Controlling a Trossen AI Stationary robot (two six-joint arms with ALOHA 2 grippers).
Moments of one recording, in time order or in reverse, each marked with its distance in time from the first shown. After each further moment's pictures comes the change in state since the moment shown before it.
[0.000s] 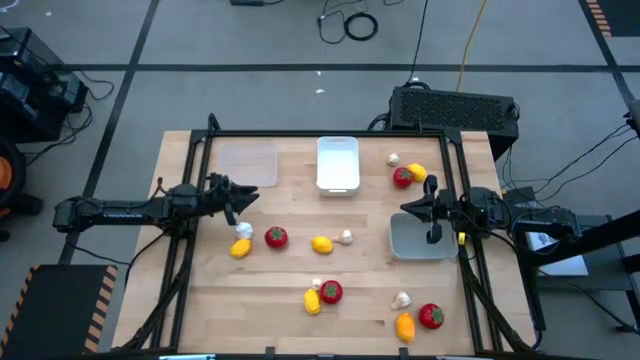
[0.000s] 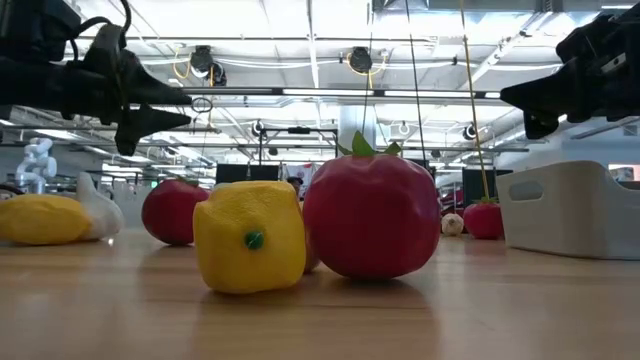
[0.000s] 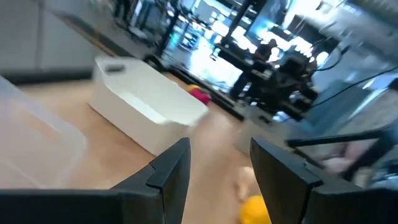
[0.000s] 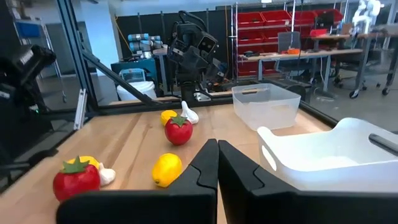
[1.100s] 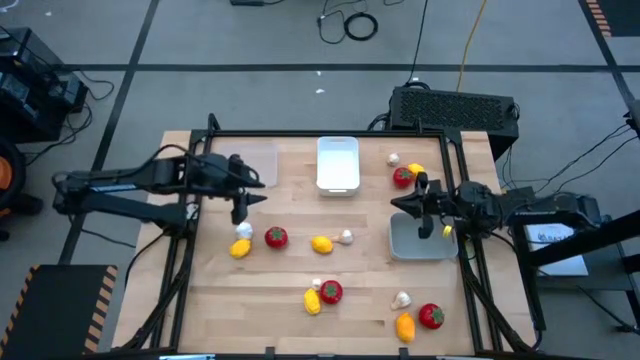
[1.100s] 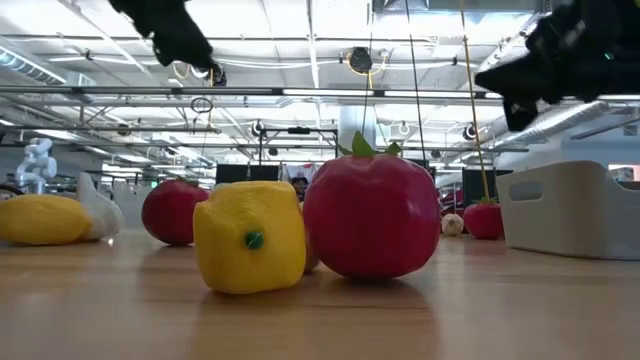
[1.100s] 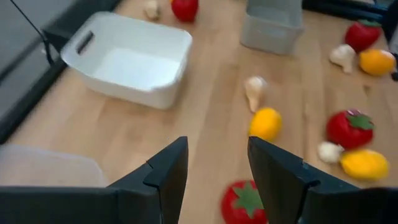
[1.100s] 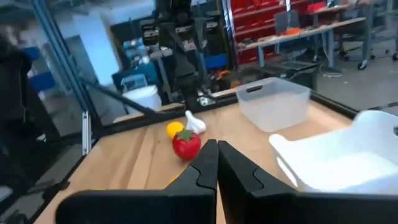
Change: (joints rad) left arm -0.022 0.523 0.902 -0.987 0.128 0.413; right arm 0.017 0.482 0.138 0.303 0.021 0.154
